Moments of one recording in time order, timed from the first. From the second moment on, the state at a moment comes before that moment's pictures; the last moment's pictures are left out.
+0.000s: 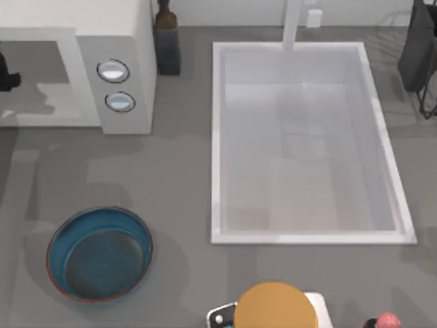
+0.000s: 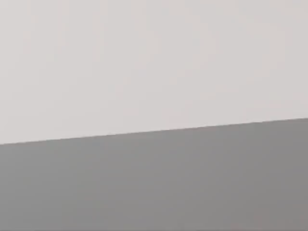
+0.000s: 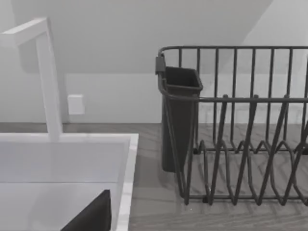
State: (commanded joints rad) left arm 0.22 2.03 0.92 1.02 0.28 0.13; right arm 0.00 0.00 0.00 0.00 0.00 0.00
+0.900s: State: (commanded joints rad) left arm 0.20 1.89 0.77 0.86 0.23 0.08; right arm 0.00 0.00 0.00 0.00 0.00 0.00
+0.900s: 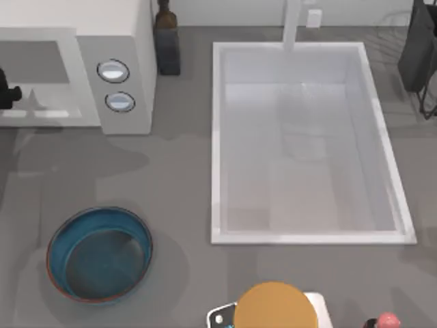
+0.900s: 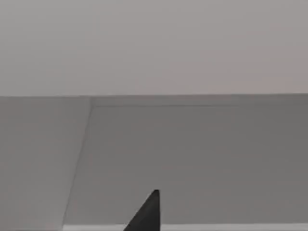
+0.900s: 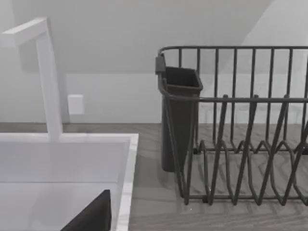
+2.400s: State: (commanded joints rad) left arm -1.00 1.45 0.09 0.69 -0.94 -0.64; right arm 0.00 0.00 0.00 0.00 0.00 0.00
